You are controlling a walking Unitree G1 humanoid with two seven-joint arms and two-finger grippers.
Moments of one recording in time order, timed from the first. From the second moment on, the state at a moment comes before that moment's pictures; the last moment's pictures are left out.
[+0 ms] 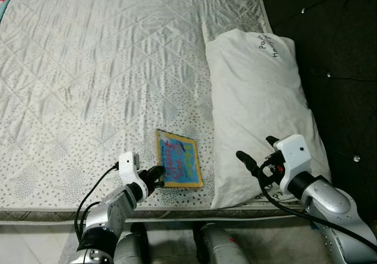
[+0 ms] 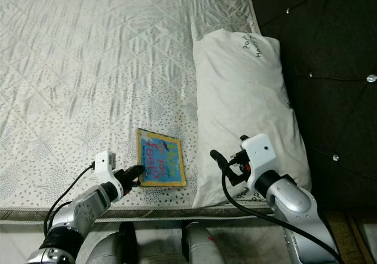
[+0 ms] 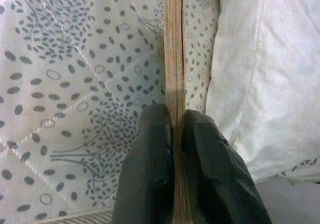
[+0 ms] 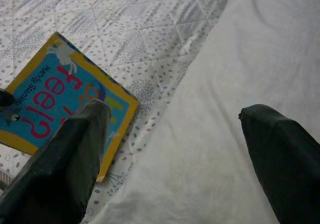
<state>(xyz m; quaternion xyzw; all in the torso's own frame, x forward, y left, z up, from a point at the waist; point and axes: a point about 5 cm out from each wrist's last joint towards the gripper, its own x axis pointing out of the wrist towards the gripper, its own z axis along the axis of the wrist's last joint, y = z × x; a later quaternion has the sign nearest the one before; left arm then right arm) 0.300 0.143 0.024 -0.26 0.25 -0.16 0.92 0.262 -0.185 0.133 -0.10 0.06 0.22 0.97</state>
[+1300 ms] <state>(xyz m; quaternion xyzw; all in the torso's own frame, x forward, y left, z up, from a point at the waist) 0.301 0.134 0.011 -0.27 0.27 -0.22 0.90 0.267 -0.186 0.140 -0.10 0.05 0.21 0.97</state>
